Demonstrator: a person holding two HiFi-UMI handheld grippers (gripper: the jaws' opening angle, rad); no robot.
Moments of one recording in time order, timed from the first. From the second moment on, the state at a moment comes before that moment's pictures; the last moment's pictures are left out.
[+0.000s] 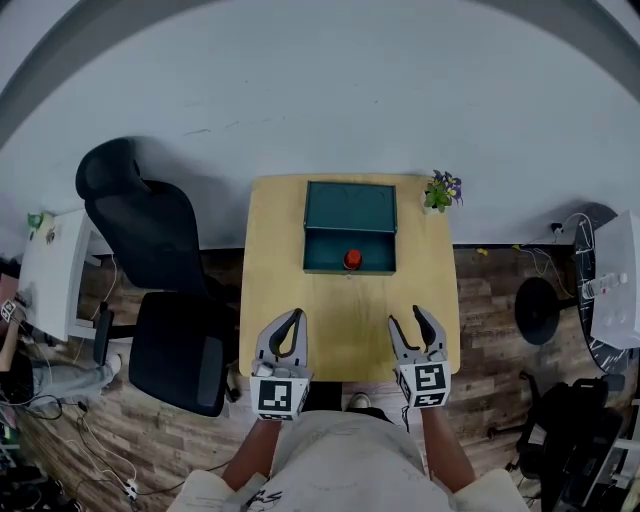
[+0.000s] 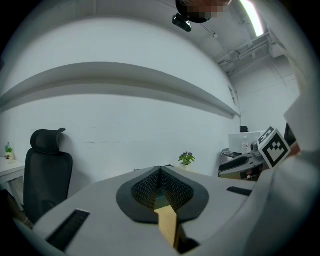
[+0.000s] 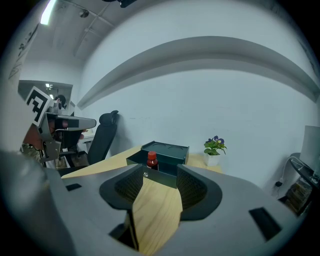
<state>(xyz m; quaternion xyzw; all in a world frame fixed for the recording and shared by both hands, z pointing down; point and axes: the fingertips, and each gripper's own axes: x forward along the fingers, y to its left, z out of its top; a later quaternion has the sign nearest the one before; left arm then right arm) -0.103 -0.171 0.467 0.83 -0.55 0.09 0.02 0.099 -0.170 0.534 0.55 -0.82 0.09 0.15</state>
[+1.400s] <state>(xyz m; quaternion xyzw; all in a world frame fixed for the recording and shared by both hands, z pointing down) -0.124 -0.183 0.320 0.79 -0.58 0.05 -0.18 0.098 -0.185 0.310 0.57 -0.82 -0.12 -0.01</state>
